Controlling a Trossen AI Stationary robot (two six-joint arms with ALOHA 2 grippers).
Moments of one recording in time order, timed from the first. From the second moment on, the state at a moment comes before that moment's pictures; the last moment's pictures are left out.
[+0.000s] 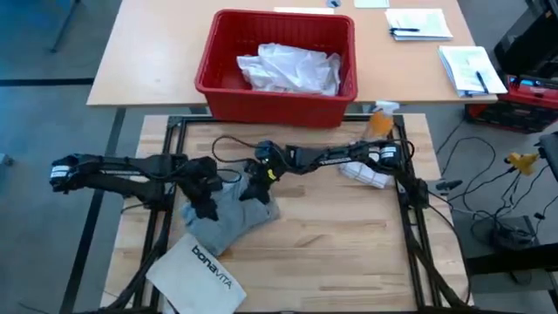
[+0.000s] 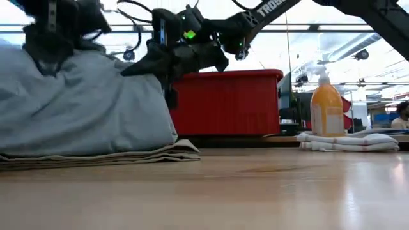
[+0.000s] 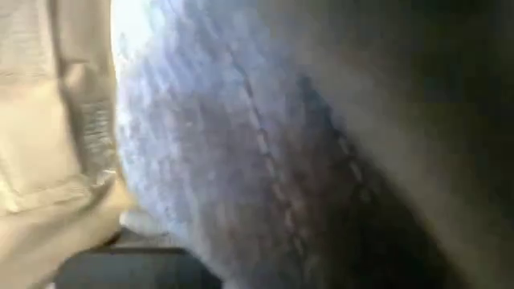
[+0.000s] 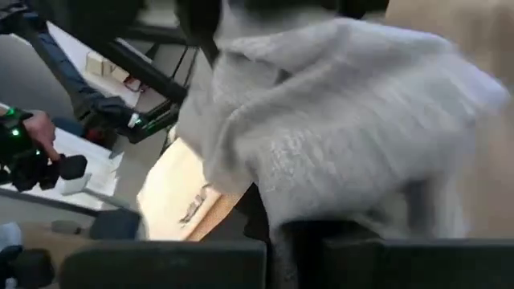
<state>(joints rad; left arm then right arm) 0.14 0.94 0.55 -0.66 0.65 -0.67 -0.17 2.18 1.63 0.09 -0.69 0.43</state>
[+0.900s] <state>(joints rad) 0.37 1.25 0.55 -0.71 0.53 -0.30 -0.27 2.27 1.65 -0.03 -0.68 0.10</state>
